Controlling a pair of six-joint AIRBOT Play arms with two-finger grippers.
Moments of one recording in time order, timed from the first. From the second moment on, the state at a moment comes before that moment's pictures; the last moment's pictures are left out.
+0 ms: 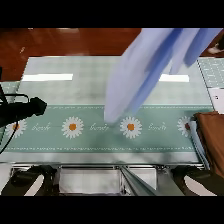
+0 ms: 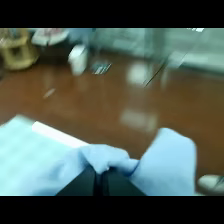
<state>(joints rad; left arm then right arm) -0.12 -0.58 0.76 1.55 -1.10 -1.87 0.17 -1.12 1.93 -1.08 1.12 1.31</state>
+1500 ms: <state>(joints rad) 0.44 -0.73 0.37 0.89 -1.31 -1.47 -0.46 -0.87 0.67 -0.81 1.11 1.30</state>
